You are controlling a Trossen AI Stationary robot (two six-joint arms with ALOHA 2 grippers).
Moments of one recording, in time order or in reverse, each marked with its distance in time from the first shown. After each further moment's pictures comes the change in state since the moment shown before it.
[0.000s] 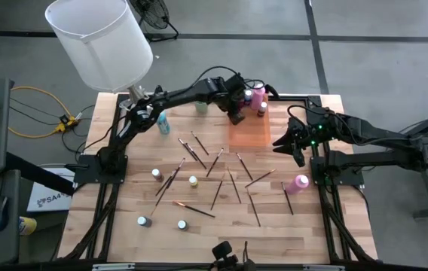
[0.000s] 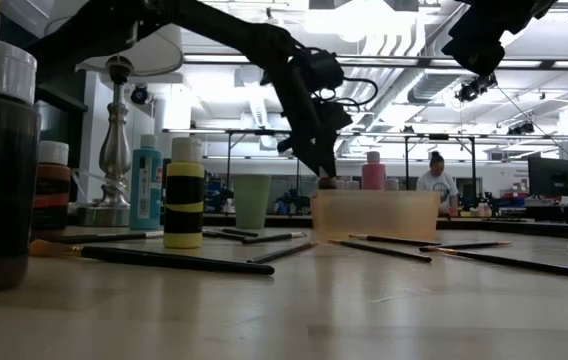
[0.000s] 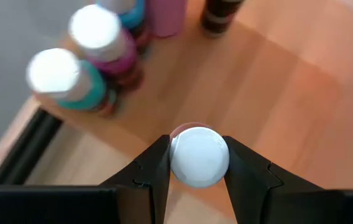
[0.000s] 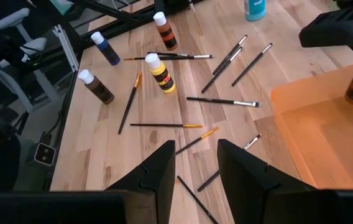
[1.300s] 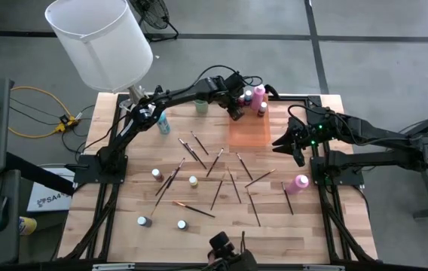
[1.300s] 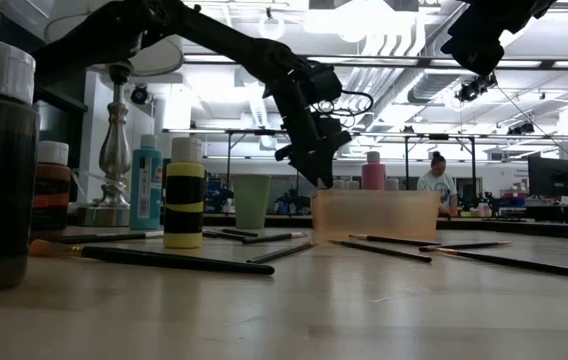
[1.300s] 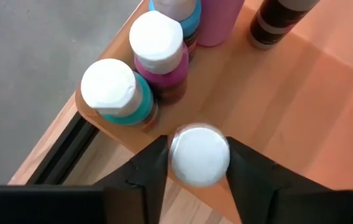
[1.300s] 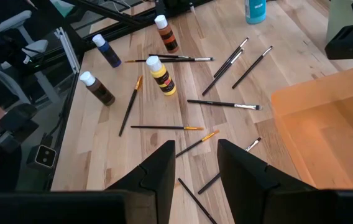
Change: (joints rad) left arm 0.038 0.042 0.000 0.063 -0.078 0.001; right arm 0.000 0.000 0.000 0.009 0.000 0.000
